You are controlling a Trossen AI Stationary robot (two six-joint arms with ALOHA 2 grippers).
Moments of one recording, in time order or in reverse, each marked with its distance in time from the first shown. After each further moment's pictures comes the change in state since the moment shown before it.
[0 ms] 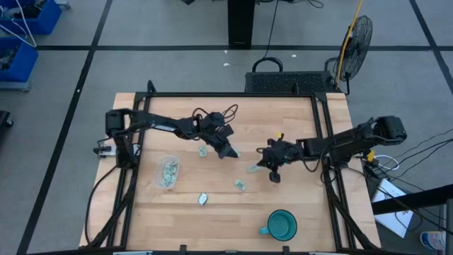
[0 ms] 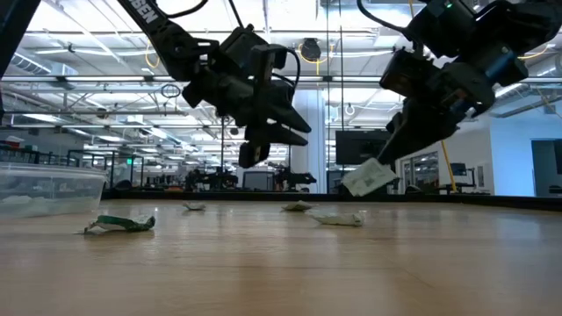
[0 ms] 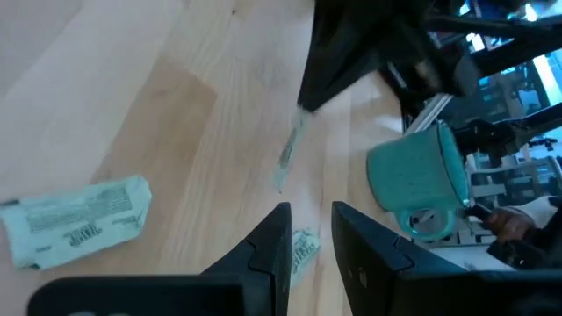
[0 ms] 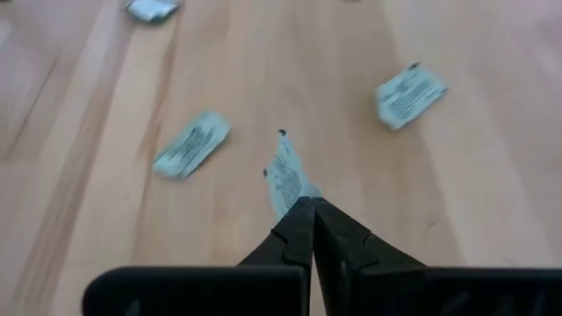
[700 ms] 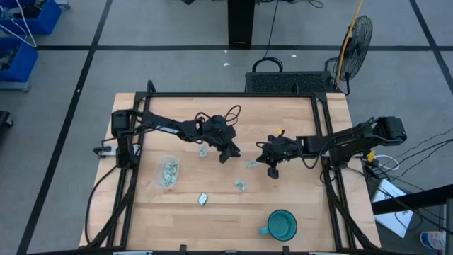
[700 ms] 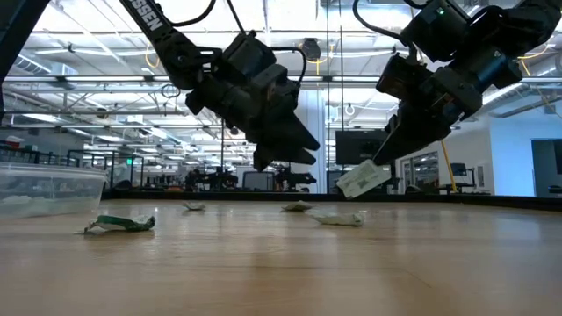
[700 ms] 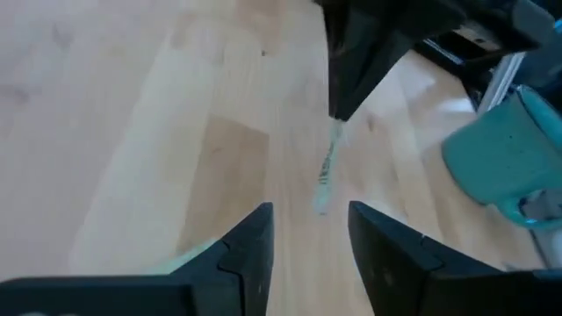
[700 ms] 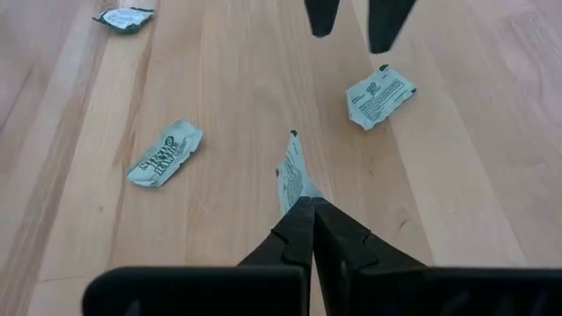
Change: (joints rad) left arm -0.012 0.052 0.000 0.075 -0.150 0.316; right arm -0.052 0.000 0.000 0.002 -0.004 0.002
